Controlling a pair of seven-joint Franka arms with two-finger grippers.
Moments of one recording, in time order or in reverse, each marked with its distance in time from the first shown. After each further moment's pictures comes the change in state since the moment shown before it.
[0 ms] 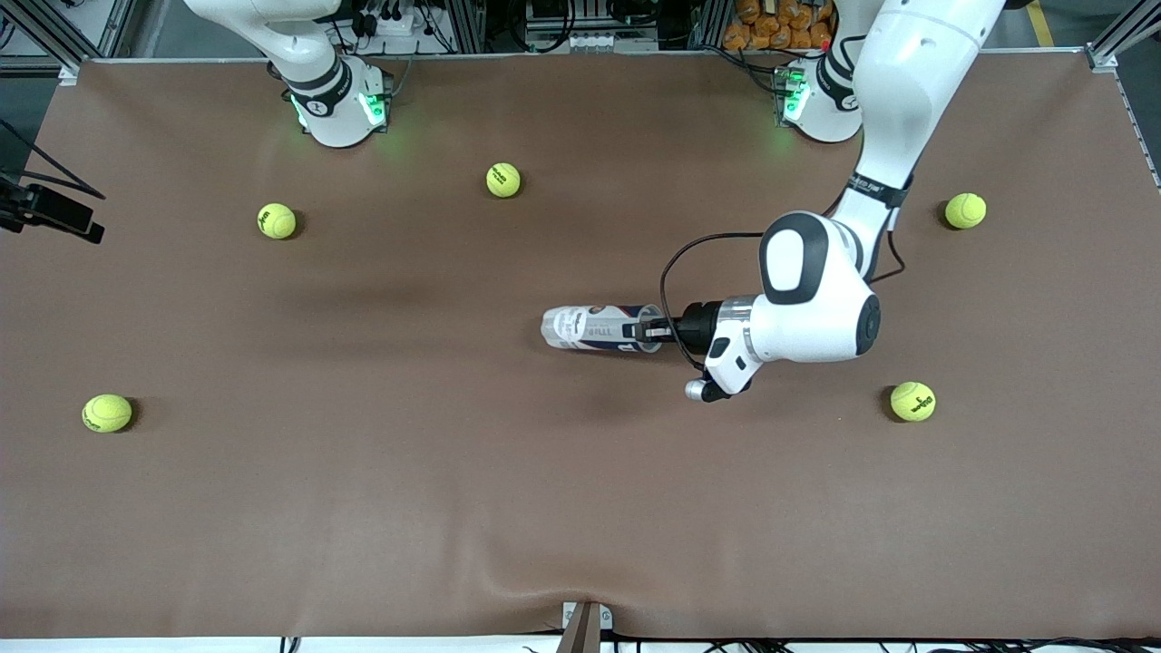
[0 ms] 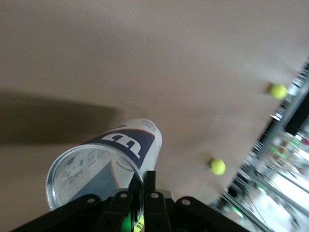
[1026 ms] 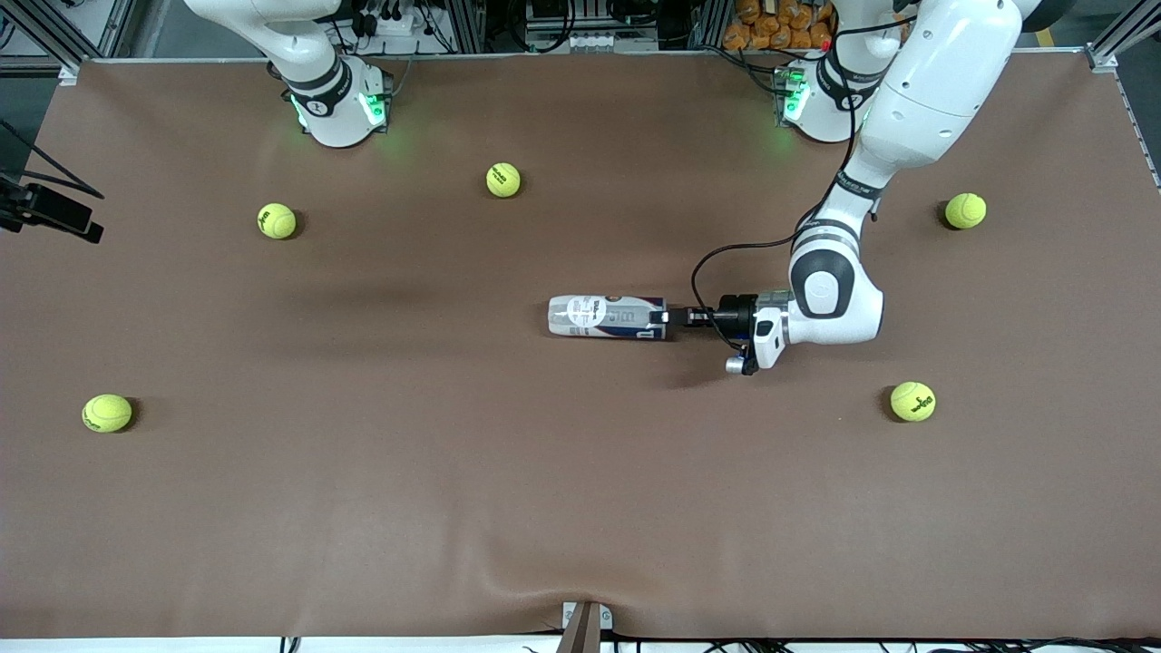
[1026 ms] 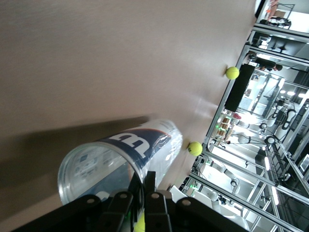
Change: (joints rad) left arm 0.124 0.082 0.004 -0.351 -0.612 -0.052 0.860; right arm 0.000 0.000 -0.001 0.002 0.000 -0.001 0.000
